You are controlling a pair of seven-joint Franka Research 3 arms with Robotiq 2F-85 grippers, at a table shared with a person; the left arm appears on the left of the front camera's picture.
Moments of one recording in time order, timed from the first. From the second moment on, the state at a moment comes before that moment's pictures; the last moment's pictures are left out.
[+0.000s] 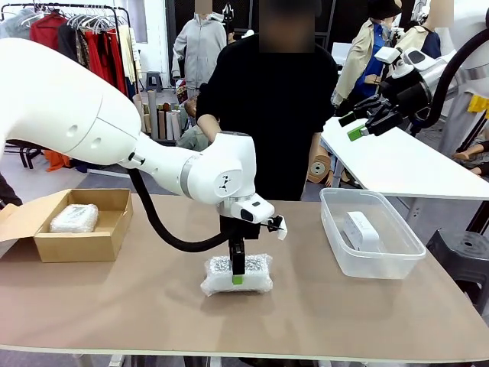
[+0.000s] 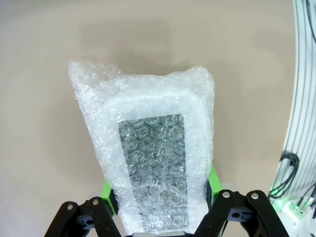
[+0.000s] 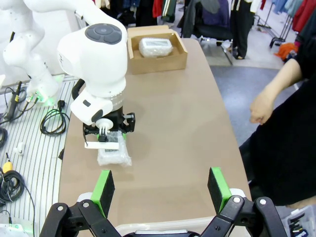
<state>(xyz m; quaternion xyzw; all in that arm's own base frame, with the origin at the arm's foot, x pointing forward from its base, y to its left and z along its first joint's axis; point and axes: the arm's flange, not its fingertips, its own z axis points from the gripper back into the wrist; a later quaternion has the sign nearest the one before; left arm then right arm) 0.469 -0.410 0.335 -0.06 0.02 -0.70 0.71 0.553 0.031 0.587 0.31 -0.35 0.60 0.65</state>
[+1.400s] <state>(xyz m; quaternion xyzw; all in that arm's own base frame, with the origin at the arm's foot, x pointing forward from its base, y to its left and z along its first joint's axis) 0.448 -0.385 0.640 0.02 -0.02 -0.76 0.65 0.553 0.031 0.587 0.31 -0.35 0.60 0.65</state>
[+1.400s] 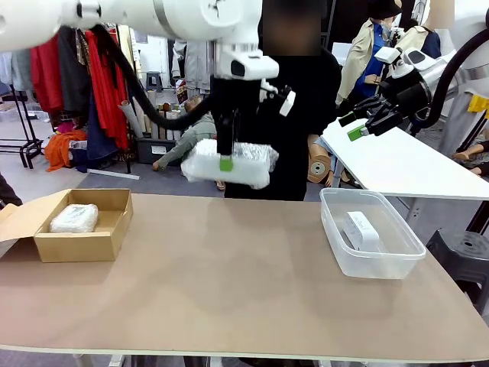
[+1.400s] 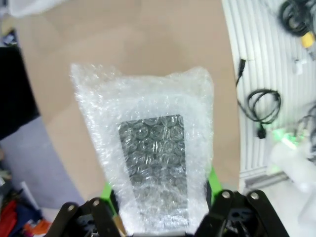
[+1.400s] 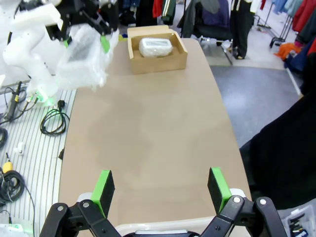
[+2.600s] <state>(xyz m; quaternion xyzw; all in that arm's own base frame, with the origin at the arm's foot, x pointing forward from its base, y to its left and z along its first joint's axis) 0.458 -0.387 0.658 0.04 -0.03 -0.76 0.65 0.553 0.031 0.587 0.31 -0.35 0.60 0.65</state>
